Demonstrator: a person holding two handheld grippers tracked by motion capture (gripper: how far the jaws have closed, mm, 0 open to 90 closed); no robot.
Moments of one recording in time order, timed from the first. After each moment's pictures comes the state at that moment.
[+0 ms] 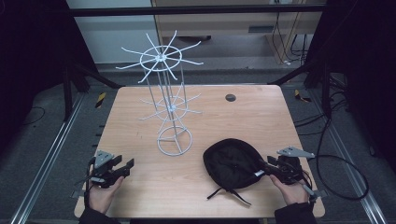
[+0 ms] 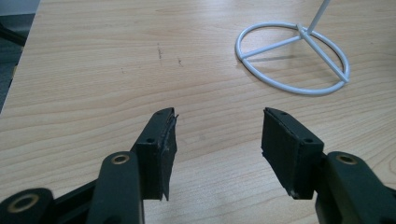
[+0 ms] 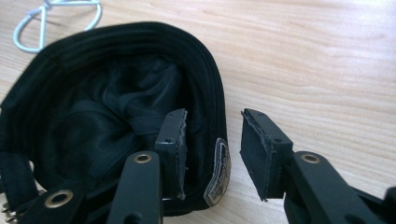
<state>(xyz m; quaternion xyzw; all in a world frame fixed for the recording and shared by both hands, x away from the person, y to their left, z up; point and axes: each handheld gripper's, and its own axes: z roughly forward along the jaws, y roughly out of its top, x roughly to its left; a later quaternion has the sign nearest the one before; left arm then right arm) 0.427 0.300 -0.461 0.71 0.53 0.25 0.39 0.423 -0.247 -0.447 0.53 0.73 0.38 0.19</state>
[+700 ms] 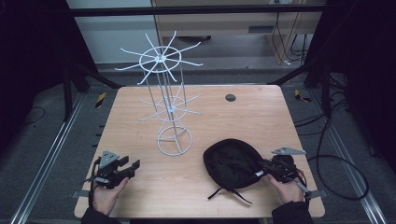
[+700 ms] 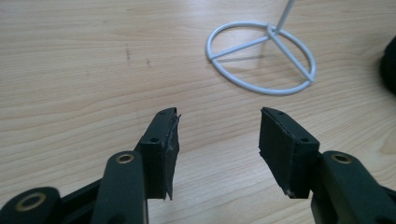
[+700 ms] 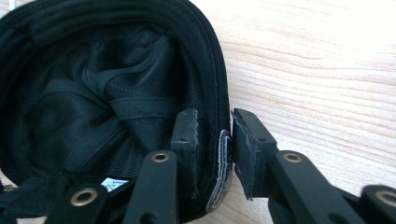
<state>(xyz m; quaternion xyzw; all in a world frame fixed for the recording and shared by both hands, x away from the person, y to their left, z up) 0.424 0.283 -0.458 0.72 0.51 0.23 0.41 0.436 -0.243 -0.465 0.54 0.75 0.35 0.16</state>
